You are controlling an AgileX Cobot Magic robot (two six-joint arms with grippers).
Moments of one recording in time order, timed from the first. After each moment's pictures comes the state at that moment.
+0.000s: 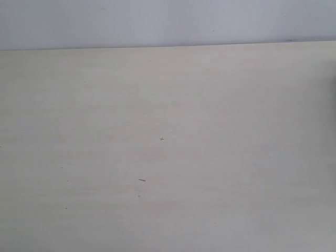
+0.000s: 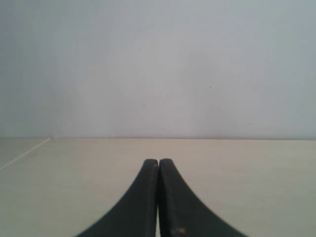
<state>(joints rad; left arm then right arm) -0.40 0.06 -0.16 -0.29 0.14 0.33 0.49 0.09 -0.20 0.57 0.24 -0.32</state>
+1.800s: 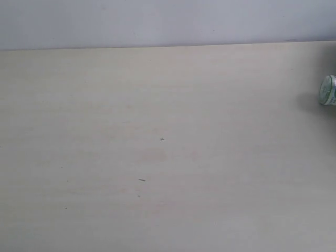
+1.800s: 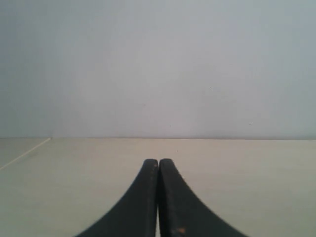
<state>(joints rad) 0.06 0.01 0.00 0.20 0.37 -0.29 0.49 0.09 -0.20 0.57 0.24 -0.32</state>
